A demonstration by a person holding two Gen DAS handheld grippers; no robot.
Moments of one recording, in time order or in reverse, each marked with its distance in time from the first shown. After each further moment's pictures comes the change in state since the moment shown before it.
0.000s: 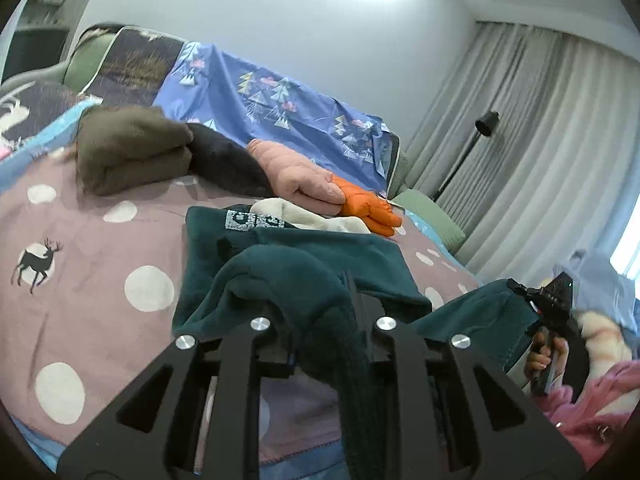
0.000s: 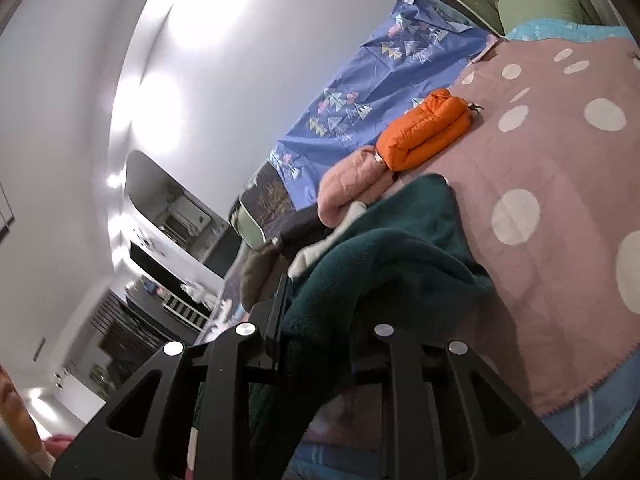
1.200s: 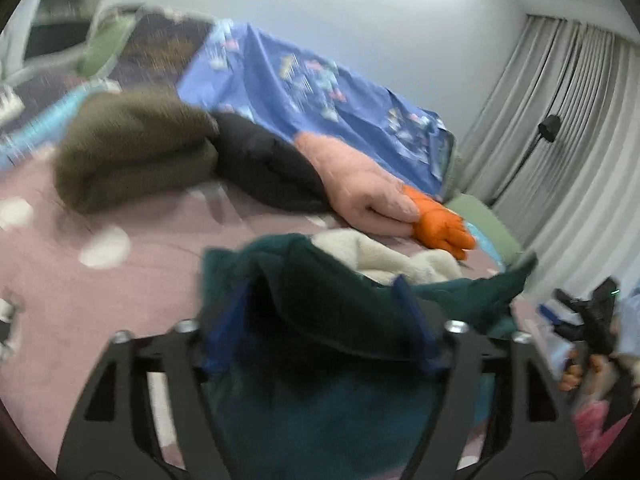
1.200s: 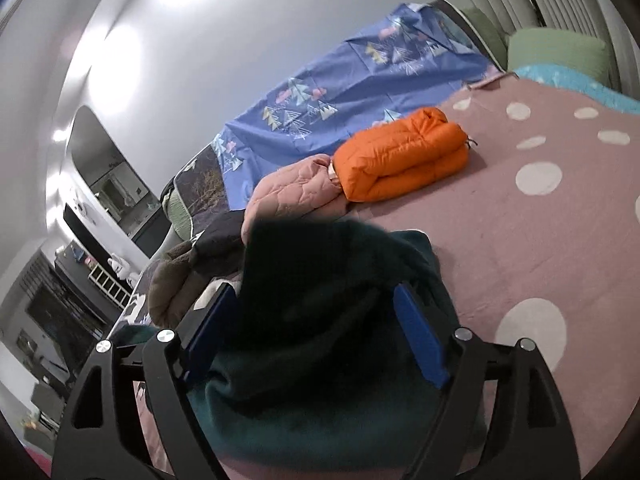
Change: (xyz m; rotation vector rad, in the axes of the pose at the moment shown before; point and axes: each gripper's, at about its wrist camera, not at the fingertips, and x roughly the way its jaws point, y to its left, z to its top) left arm 0.160 0.077 0.061 0.004 0.003 0.173; right arm 0.125 -0.016 0.053 -0.202 0.038 -0.247
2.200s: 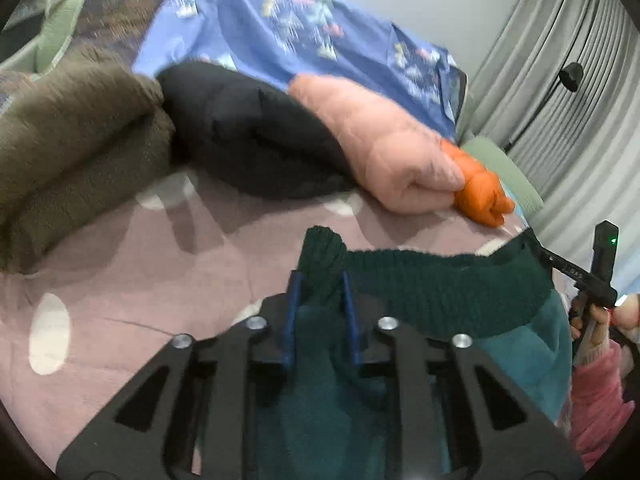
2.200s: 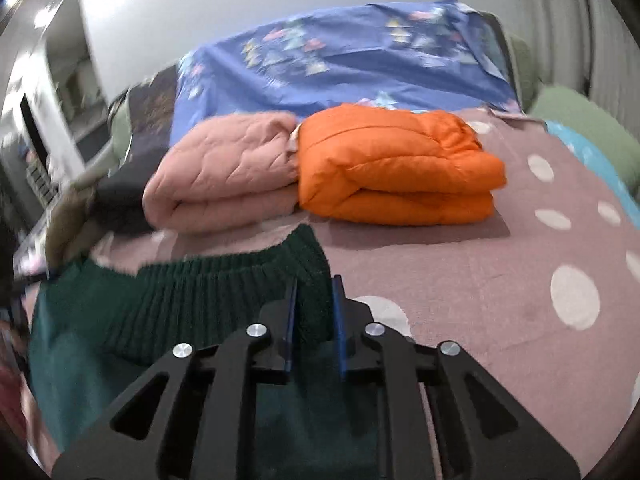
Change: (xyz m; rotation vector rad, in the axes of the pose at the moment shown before) left arm 0.152 0.028 0.048 0.070 0.248 -0.027; right arm 0.165 -0.025 0.058 -0.238 0.153 -0.262
